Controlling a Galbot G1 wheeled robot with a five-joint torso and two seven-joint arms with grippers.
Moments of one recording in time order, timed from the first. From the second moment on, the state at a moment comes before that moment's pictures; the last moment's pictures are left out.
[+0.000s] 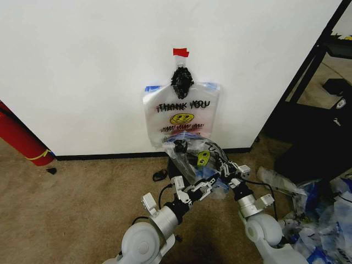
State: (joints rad) left arm 1.23 -1.16 0.08 -2.11 -1.26 0.16 -0.06; right arm -1.30 1.22 0.37 1.79 0.53 0.30 -0.22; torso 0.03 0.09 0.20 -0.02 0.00
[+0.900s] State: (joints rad) left arm 1.37 -1.10 0.00 -2.10 -1.01 0.02 0.02; right arm -1.30 1.22 0.36 1.85 0.69 0.23 0.00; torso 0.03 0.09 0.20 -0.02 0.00
